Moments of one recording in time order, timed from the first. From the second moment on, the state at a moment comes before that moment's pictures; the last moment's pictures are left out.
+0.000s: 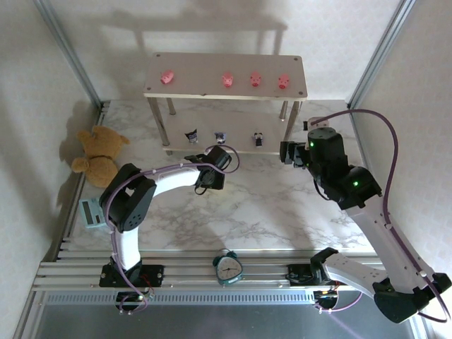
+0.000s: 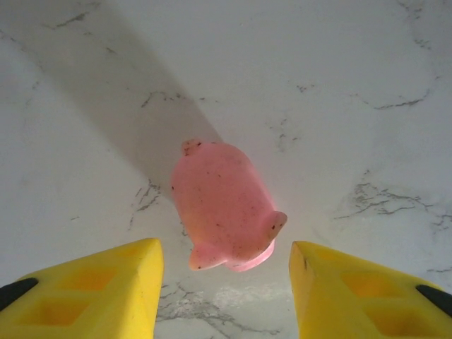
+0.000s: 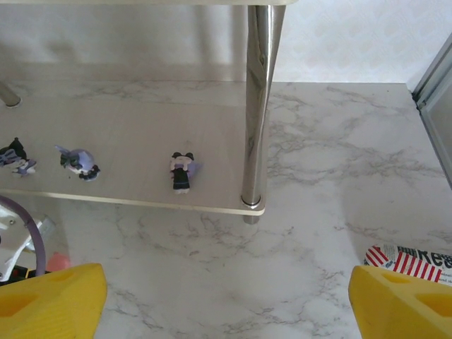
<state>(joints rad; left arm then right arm) -0.67 1.91 1.24 -0.52 -0.18 -0.53 0.54 1.01 1.28 -0.83 0.36 0.25</state>
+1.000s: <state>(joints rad) -0.67 1.93 1.28 -0.58 -0.28 -0.45 0.50 1.02 1.26 -0.81 0.31 0.25</state>
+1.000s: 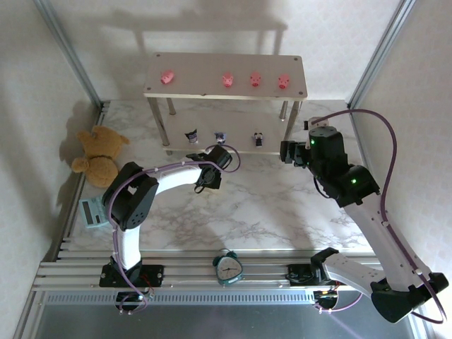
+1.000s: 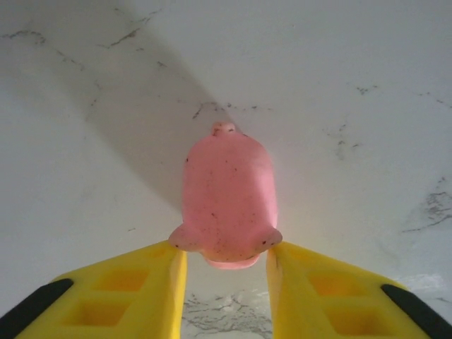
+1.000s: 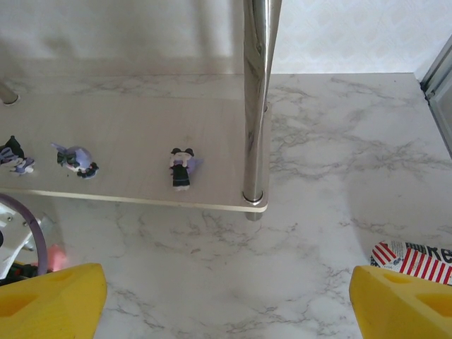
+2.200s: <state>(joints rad) -0.61 1.85 1.32 -0.49 -0.17 -0.49 0.50 1.05 1.25 -0.79 0.28 0.25</state>
